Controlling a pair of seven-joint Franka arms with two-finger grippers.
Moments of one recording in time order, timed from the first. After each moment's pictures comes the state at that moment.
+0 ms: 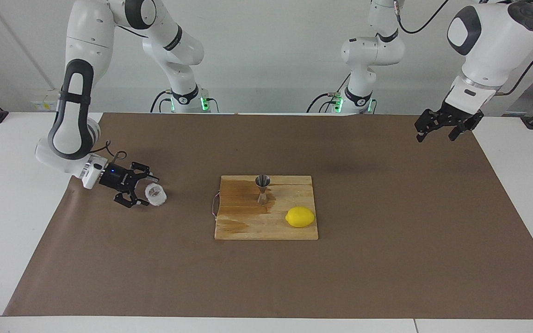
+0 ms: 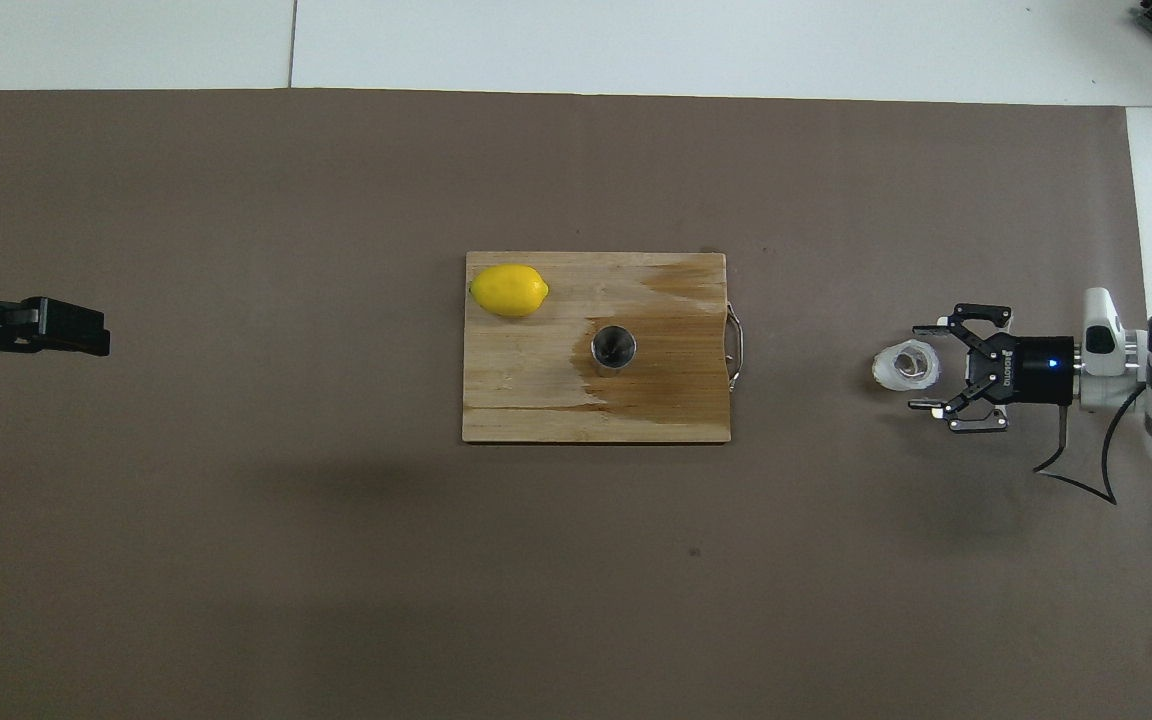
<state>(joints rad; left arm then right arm) -0.07 -0.06 0.04 -1.72 0.00 1.66 -0.01 -0.28 0.39 -0.09 -2.03 1.02 1.89 -2.39</state>
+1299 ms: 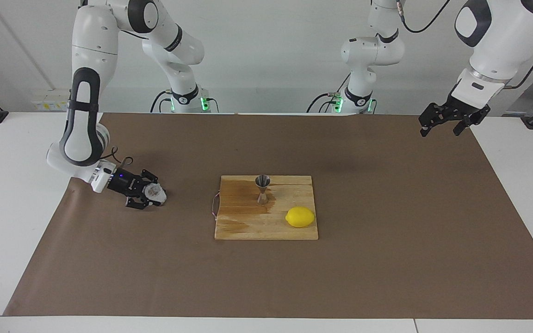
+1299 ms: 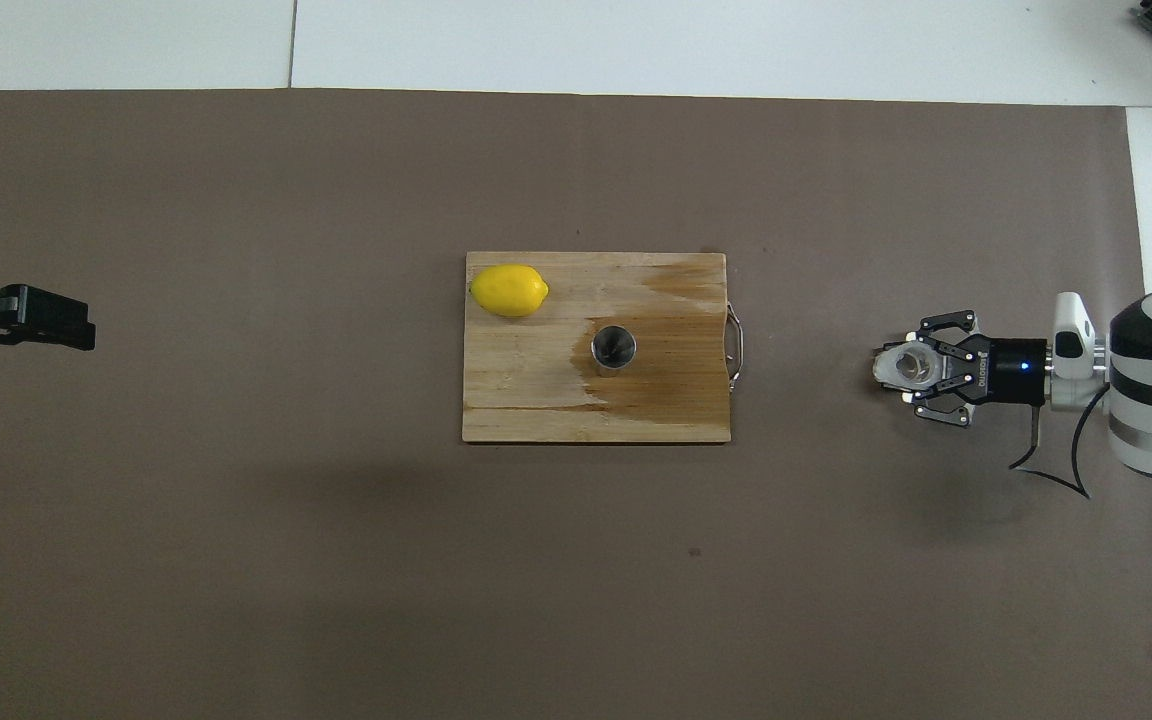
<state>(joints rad) -0.07 -0.04 0.04 -1.67 0.00 1.62 -0.01 -0.25 0.42 -0.09 -2.04 1.06 1.94 -2.46</state>
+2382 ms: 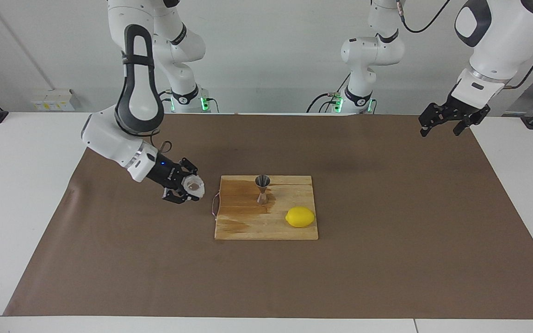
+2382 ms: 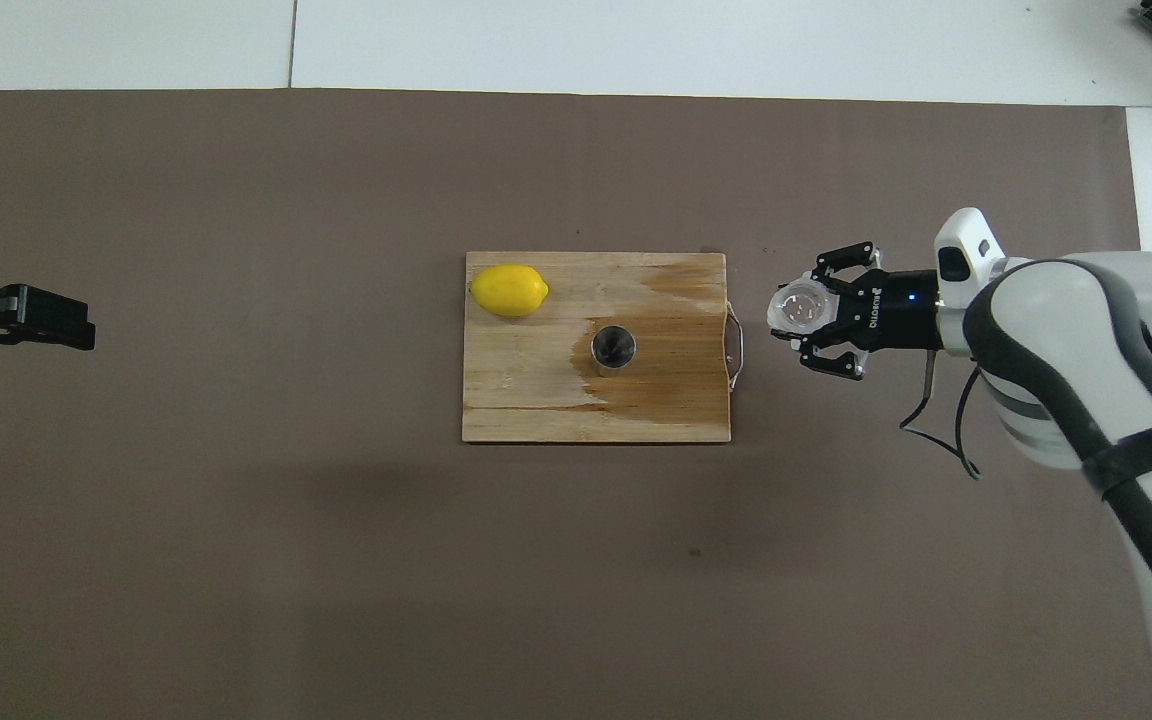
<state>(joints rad) -0.07 -0.04 0.04 -1.67 0.00 1.62 -0.01 0.17 0.18 -0.08 -2.03 0.99 2.21 -1.87</state>
